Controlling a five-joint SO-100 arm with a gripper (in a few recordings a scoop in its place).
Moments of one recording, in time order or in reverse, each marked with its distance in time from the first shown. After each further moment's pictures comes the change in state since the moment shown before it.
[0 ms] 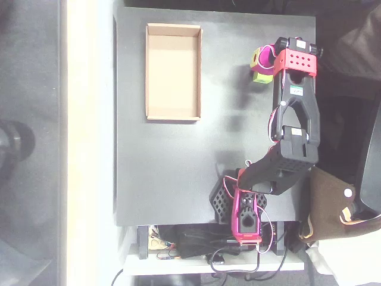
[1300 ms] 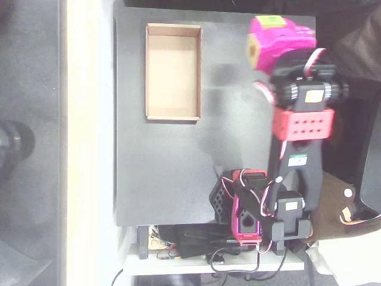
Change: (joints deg) arm -15.6 42.6 0.1 0.1 0.0
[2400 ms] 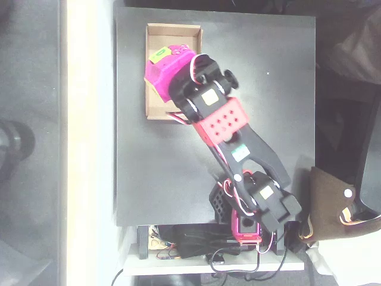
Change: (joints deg) arm -29.5 -13.4 0.0 0.0 0.0
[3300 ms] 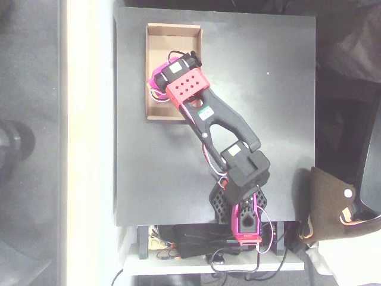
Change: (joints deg) arm 0.7 -26.8 -0.3 -0.3 0.0
